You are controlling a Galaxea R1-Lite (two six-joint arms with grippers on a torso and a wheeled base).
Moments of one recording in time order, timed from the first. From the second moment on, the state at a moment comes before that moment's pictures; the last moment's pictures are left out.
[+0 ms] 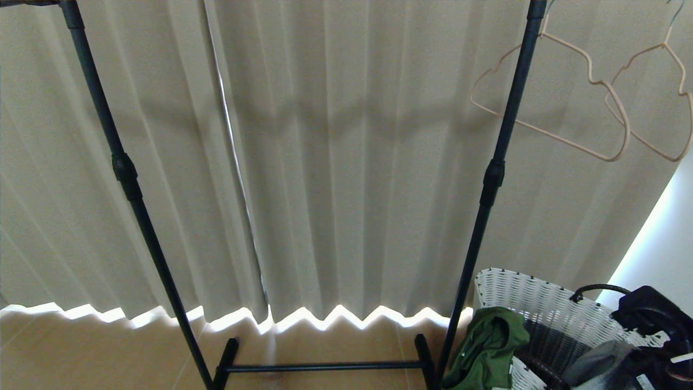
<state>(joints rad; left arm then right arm) 0.00 0.00 0.00 -0.03 0.07 0.02 0.01 1.27 -0.24 -0.25 -0.33 -0.38</state>
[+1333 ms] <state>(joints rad) 0.00 0.00 0.00 -0.03 0.07 0.02 -0.01 0.92 -0.24 -0.25 -0.30 -0.37</state>
